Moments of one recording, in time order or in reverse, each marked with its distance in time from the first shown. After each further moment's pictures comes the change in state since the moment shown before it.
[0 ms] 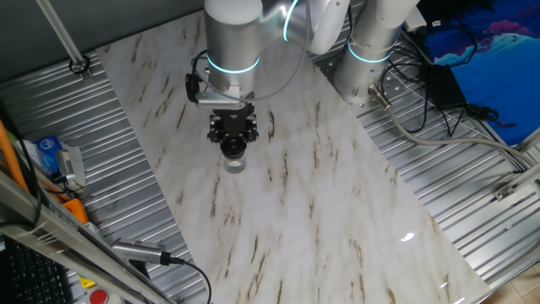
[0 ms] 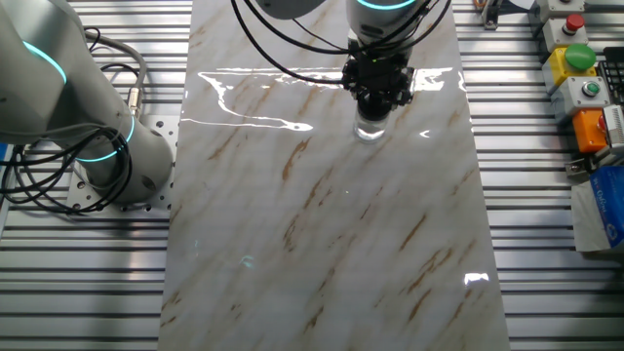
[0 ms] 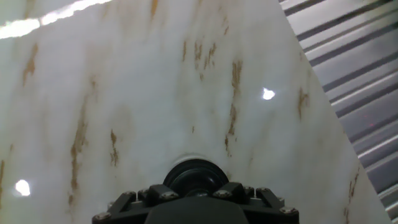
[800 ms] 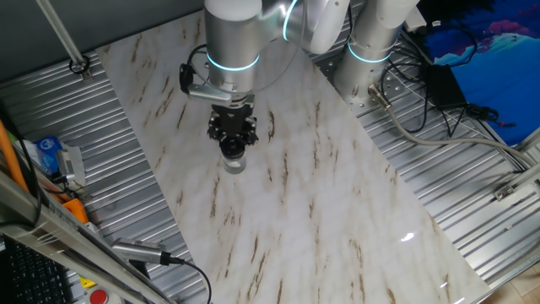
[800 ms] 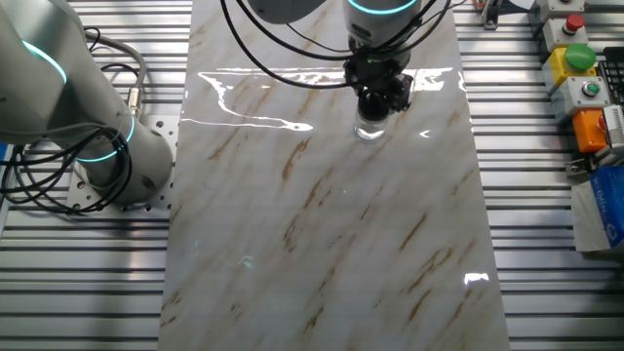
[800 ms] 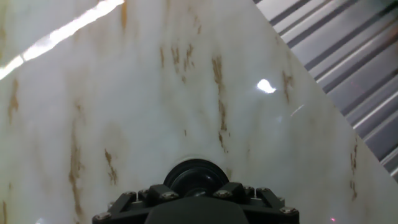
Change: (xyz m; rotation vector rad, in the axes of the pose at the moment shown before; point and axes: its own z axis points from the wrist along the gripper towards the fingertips) arm -0.001 -0.001 0.000 0.003 -0.023 0.216
